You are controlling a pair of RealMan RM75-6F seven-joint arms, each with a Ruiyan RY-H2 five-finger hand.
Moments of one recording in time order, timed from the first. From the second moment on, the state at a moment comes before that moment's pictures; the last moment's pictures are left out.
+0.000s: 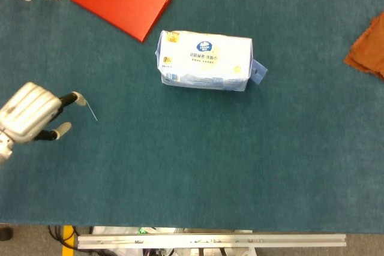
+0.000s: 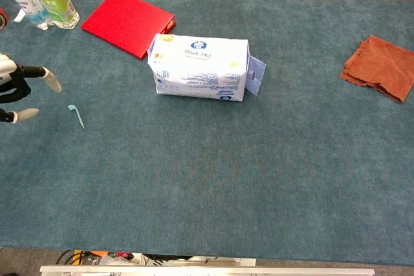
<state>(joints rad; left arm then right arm) -0.45 -1.12 0.06 -1.37 1.85 1.14 -0.25 0.14 -1.01 0.11 -1.69 -1.54 1.49 -0.01</state>
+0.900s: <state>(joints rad) -0.66 -1.34 0.15 -1.06 1.91 1.03 -0.24 0.13 -1.02 0.10 -1.68 -1.50 1.47 -0.03</state>
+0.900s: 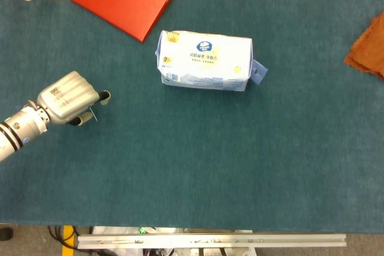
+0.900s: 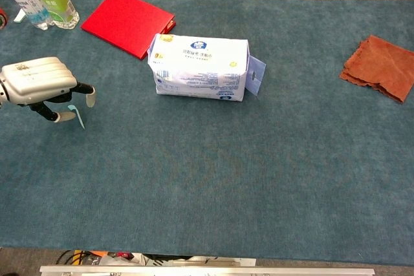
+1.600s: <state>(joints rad) -0.67 -1.38 0.20 -1.02 1.86 1.02 -0.21 0.13 -1.02 0.10 -1.69 -1.50 1.48 -0.03</state>
